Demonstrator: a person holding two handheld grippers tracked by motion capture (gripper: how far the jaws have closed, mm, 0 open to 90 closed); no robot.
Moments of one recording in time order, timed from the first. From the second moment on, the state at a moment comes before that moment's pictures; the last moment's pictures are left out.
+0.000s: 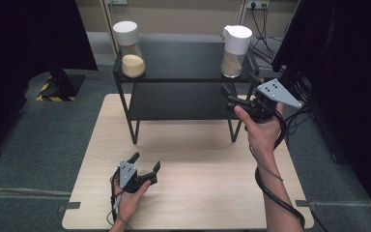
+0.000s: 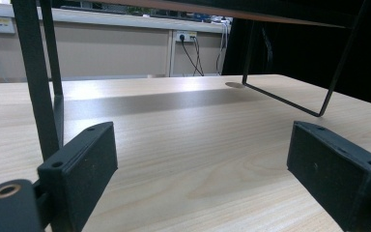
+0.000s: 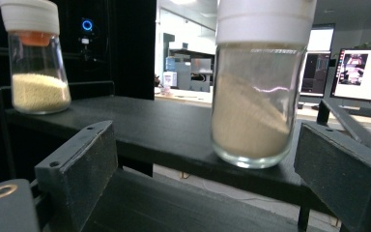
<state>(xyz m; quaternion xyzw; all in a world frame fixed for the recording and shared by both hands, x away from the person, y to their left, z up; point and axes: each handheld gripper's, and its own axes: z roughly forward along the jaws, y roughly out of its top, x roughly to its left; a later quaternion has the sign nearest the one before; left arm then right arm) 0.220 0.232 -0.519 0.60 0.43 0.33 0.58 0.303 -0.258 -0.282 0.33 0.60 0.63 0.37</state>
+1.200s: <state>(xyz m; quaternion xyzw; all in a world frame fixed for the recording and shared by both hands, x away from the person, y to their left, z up) 0.220 0.231 -0.519 0.61 0.43 0.33 0.58 0.276 -0.265 -0.330 0.32 0.63 0.62 0.34</state>
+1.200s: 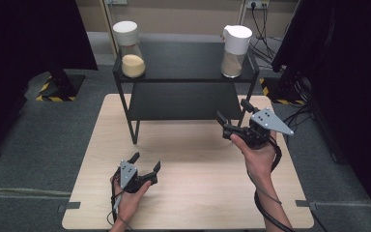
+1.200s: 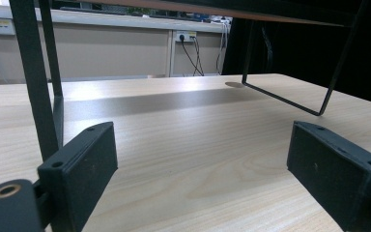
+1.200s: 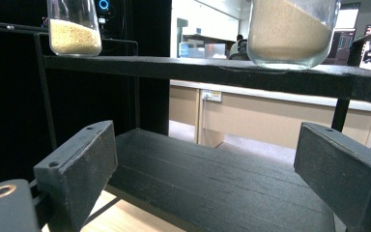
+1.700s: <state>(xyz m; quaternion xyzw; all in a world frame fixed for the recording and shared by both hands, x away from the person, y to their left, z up) 0.220 0.230 -0.518 0.61 0.43 0.33 0.58 0.260 -0.276 -0.363 0.33 0.64 0.61 0.33</state>
